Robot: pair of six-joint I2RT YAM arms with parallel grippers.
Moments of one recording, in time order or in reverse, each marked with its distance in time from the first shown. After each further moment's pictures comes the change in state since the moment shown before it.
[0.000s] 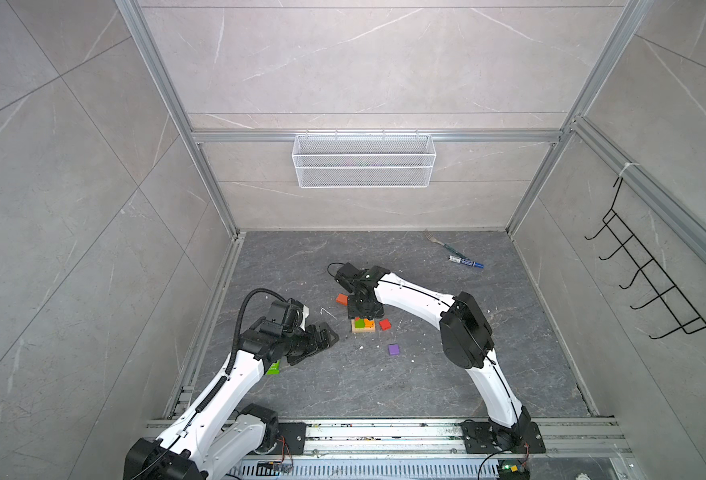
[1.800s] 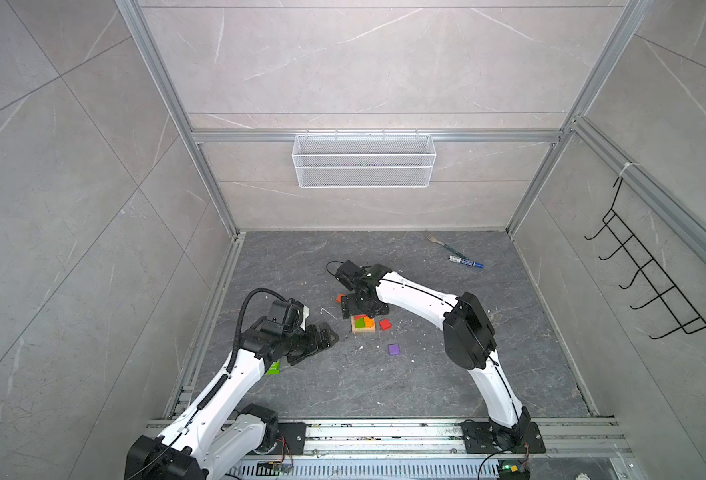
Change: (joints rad) left arm 0.000 0.012 0.000 0.003 -0.002 0.002; right arm 0.000 -0.045 0.003 0.005 0.000 -0.081
